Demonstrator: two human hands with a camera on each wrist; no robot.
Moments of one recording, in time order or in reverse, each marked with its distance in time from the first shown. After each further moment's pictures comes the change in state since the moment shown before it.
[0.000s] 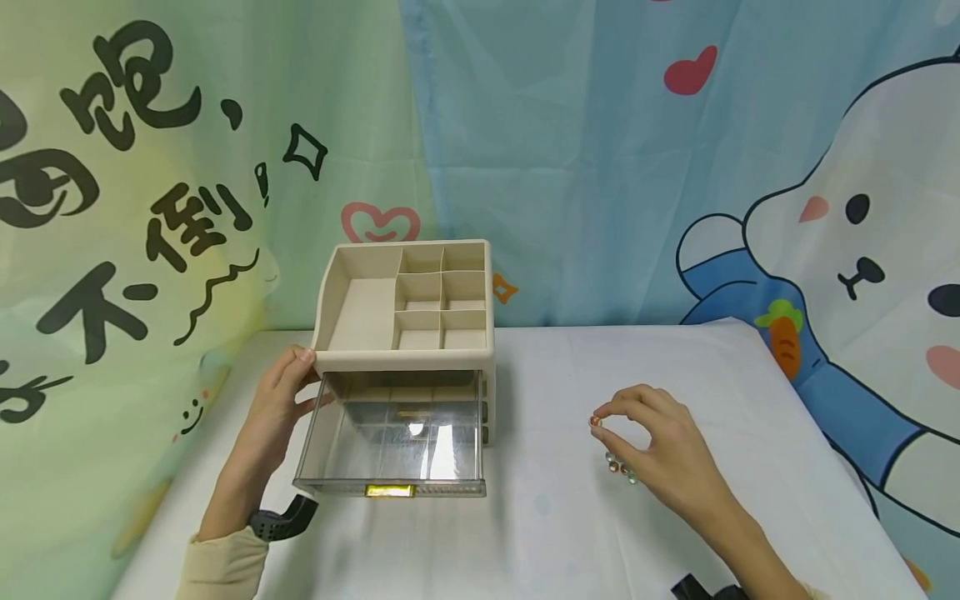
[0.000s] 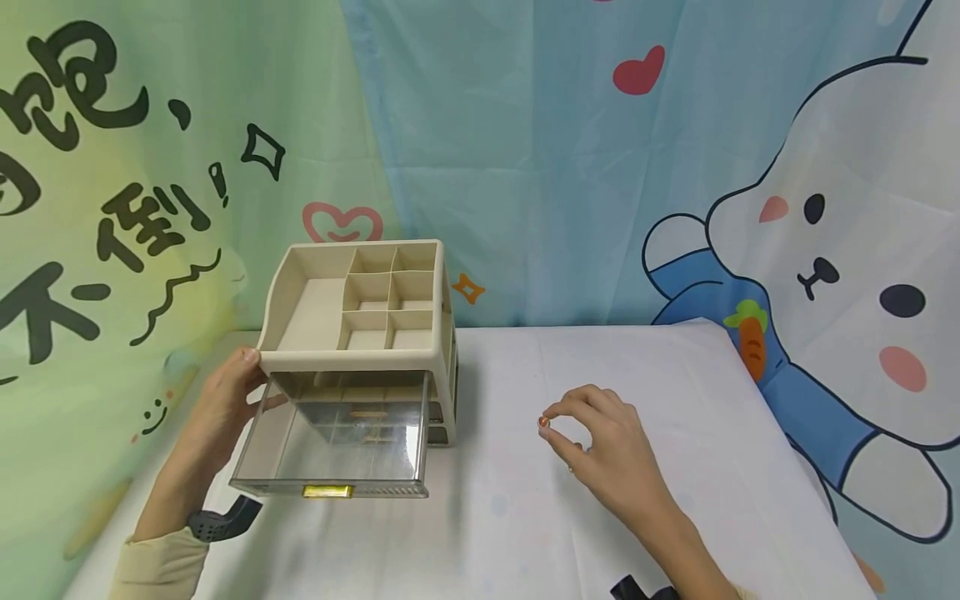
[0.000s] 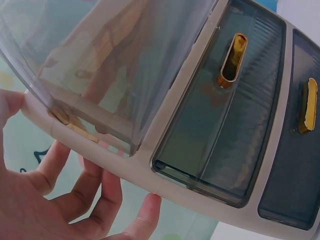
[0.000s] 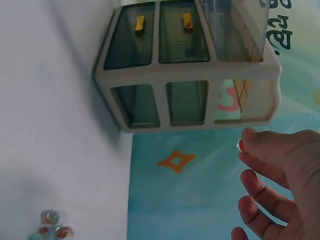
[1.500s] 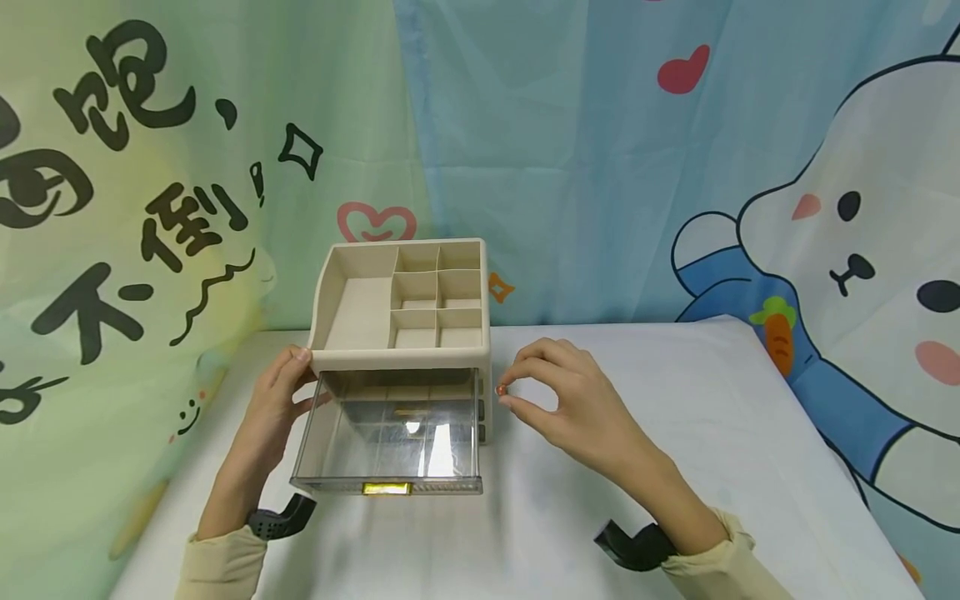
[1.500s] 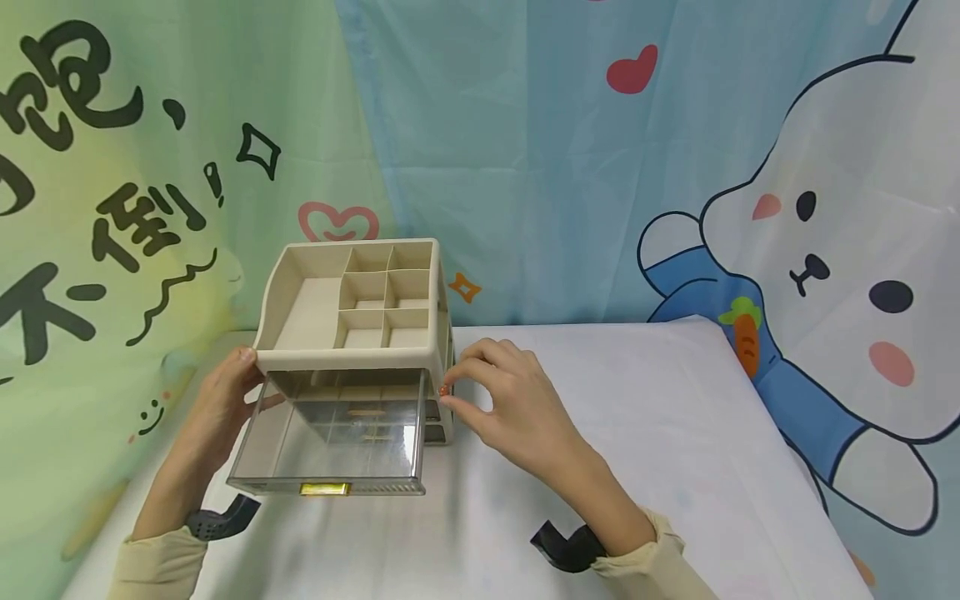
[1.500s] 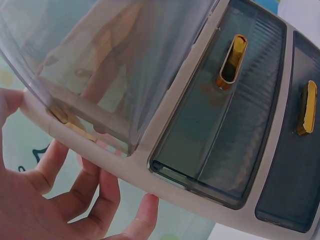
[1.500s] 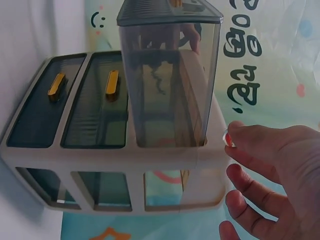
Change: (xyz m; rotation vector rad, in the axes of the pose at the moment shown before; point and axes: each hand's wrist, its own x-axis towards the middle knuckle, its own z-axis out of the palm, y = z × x) left_hand 0.000 -0.001 0.000 -0.049 0.002 -0.008; right_hand 0.070 -0.080 0.011 0.175 -0.040 -0.300
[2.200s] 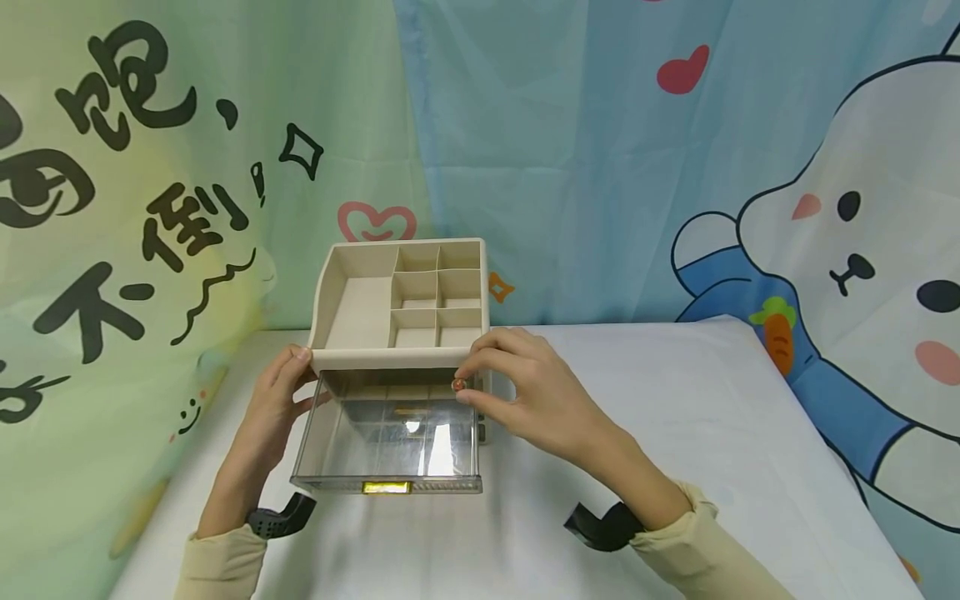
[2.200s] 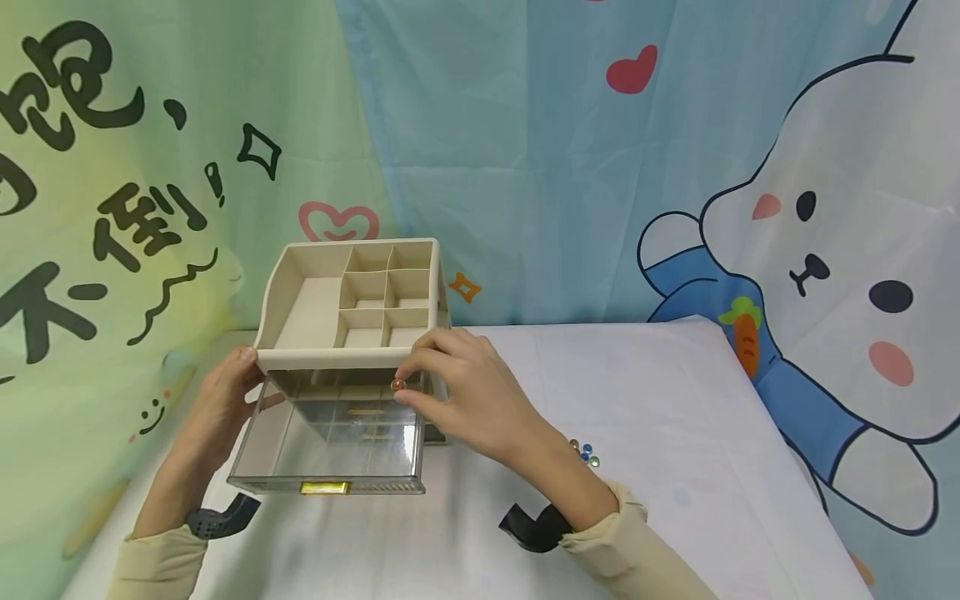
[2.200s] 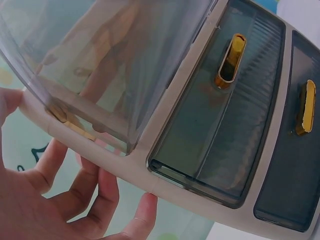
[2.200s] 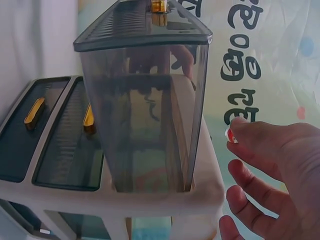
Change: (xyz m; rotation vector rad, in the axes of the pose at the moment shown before) left_hand 0.000 0.000 0.000 0.018 -0.010 0.008; right_hand 0.031 -0.022 0.012 0.101 -0.097 -0.045
